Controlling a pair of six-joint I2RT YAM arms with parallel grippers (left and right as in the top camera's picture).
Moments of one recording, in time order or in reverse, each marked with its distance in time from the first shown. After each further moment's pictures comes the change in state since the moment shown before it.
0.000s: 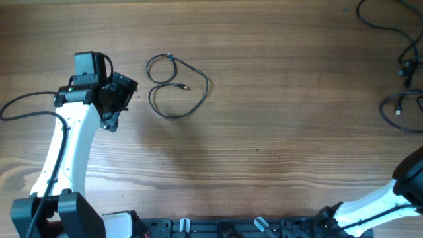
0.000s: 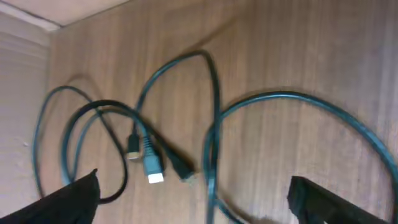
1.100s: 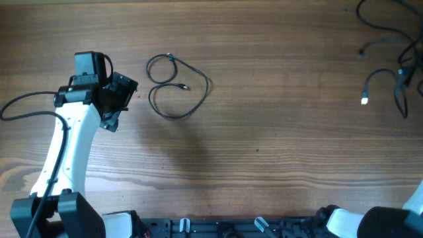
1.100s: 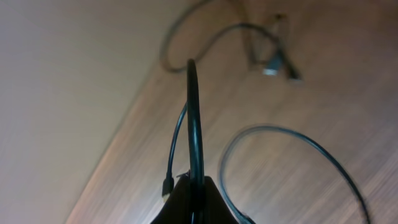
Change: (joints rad) left arm 0.000 0.000 0.000 0.000 0.000 0.000; right arm 0.175 -0.453 0.220 -0.599 -0.180 -0.278
